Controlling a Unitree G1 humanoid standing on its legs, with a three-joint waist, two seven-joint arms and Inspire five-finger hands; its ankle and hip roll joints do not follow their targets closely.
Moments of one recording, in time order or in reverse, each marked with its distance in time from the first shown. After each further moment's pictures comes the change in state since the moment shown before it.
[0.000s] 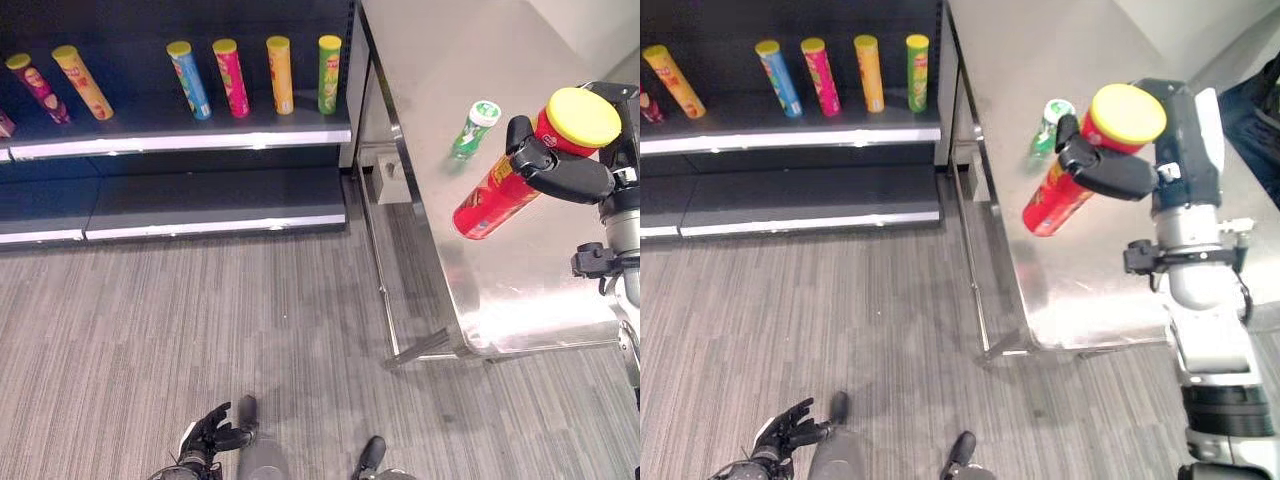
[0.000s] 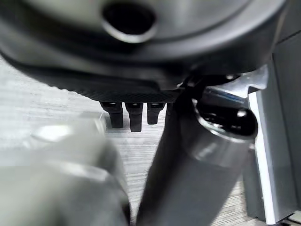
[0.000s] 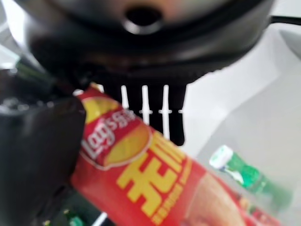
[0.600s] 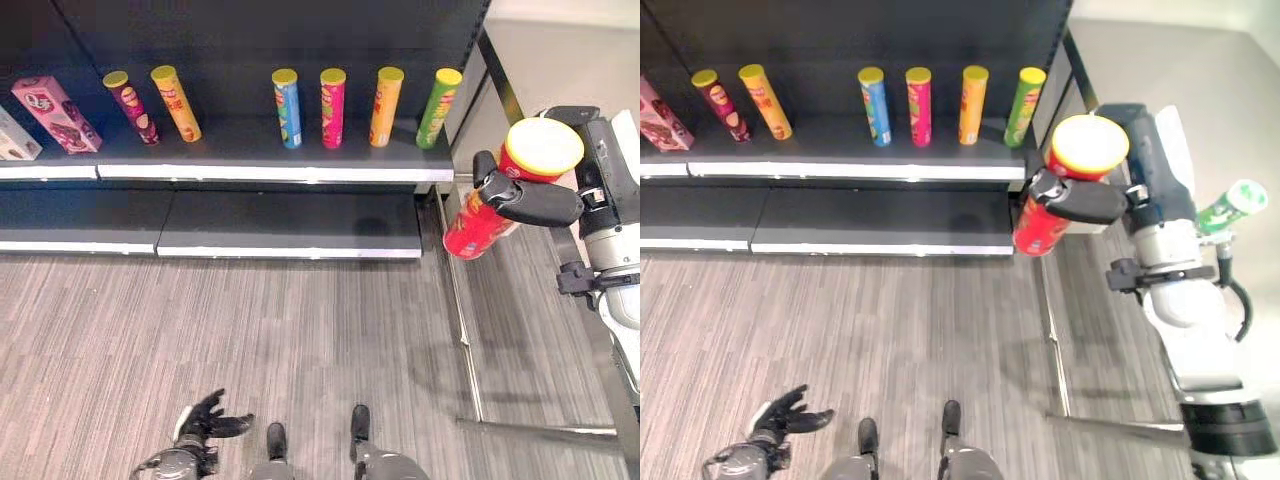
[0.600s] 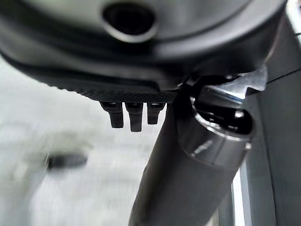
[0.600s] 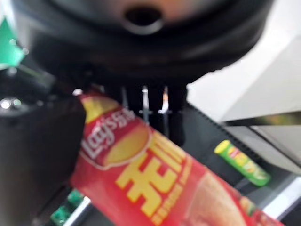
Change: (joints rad) left arm 0.003 -0.108 0.026 0.007 0.074 0.001 0.006; right arm 0.107 -0.015 0.014 -0.081 -0.076 0.027 0.020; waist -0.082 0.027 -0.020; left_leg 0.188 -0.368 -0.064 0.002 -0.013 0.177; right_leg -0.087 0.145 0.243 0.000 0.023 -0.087
